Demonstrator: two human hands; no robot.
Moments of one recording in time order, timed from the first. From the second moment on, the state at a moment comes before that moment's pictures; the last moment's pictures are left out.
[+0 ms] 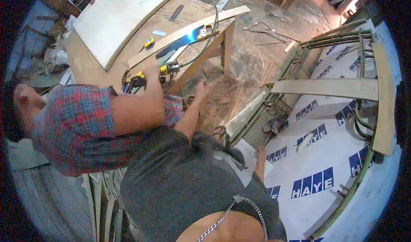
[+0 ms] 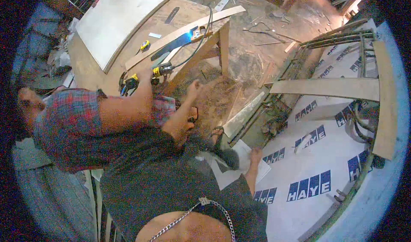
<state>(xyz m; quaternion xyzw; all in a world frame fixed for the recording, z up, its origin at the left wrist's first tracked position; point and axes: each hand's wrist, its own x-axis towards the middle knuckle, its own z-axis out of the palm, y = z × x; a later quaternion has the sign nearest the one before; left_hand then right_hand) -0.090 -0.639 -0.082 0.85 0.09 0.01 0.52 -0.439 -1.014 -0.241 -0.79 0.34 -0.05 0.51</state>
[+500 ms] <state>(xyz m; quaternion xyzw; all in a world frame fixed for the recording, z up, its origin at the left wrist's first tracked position) 0.019 -0.652 -0.036 0.90 0.16 0.13 0.38 -0.340 -1.107 -0.272 -0.86 0.25 0.17 0.40</state>
